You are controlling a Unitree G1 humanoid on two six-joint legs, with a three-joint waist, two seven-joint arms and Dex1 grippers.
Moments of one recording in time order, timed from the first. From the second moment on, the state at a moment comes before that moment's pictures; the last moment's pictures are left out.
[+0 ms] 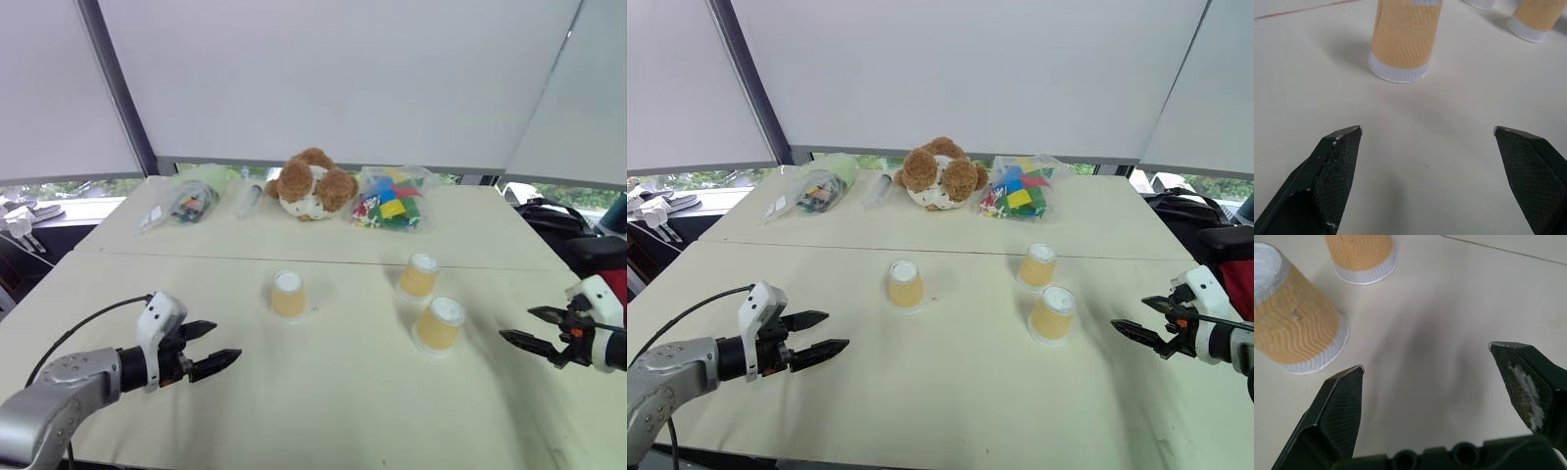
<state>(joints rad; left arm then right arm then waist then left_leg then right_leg) -0.07 0.79 0.25 -0.39 -0.66 0.73 -0.80 -0.13 -0.99 -0.37 0.26 0.36 0.38 0.97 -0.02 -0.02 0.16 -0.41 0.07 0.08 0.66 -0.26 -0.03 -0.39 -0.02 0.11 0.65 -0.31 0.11</state>
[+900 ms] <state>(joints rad) -0.23 0.86 0.09 -0.55 -0.74 0.85 -0.86 -0.18 -0.77 -0.28 0.01 0.49 0.54 0.86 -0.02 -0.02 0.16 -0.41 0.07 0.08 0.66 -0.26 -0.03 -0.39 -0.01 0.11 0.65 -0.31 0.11</state>
